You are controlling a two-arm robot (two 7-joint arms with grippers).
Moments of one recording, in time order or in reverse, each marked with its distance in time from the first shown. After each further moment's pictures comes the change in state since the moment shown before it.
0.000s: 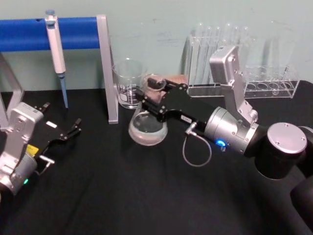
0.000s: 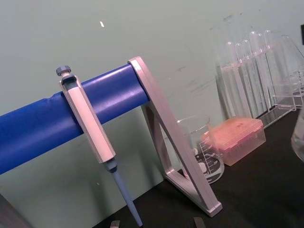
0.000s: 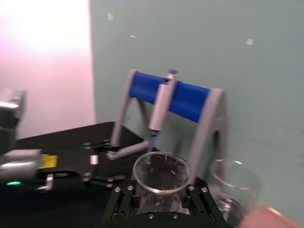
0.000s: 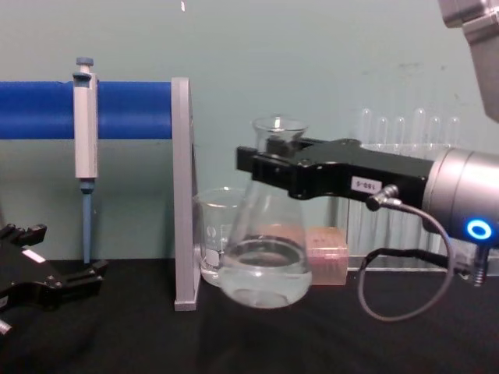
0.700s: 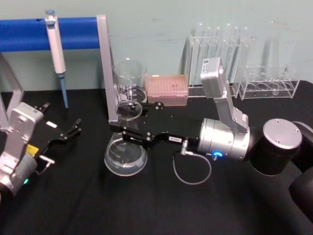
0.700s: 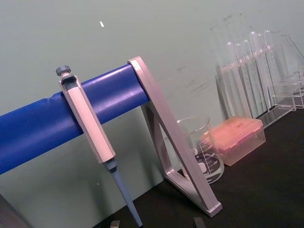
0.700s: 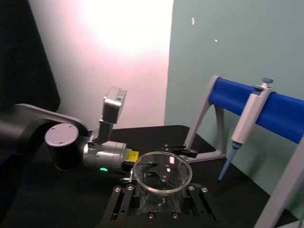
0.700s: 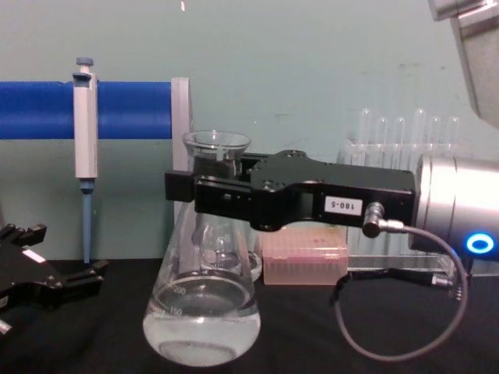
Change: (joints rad) left arm 0.000 0.000 0.000 0.000 0.000 0.000 0.000; right arm 0.073 0.061 -0.118 0.028 0.121 -0.038 0.276
